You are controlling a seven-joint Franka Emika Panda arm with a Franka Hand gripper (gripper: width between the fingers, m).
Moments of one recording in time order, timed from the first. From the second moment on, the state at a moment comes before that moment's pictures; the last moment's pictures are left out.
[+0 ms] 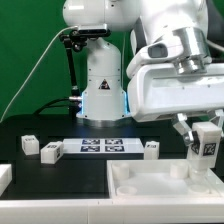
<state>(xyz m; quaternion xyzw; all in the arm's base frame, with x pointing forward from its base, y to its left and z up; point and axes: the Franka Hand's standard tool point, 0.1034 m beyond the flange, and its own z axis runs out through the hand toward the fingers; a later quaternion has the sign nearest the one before) 0.629 0.112 0.101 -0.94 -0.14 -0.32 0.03</state>
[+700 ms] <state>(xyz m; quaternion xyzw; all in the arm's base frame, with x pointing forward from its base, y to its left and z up) 0.624 0.120 0.085 -0.94 -0.15 -0.31 0.04</state>
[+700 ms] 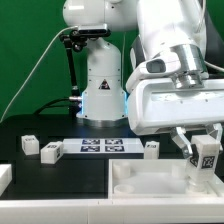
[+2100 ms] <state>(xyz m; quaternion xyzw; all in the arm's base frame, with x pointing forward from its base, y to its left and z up) 0.617 0.123 0.076 -0.94 -0.15 -0.30 0.04</state>
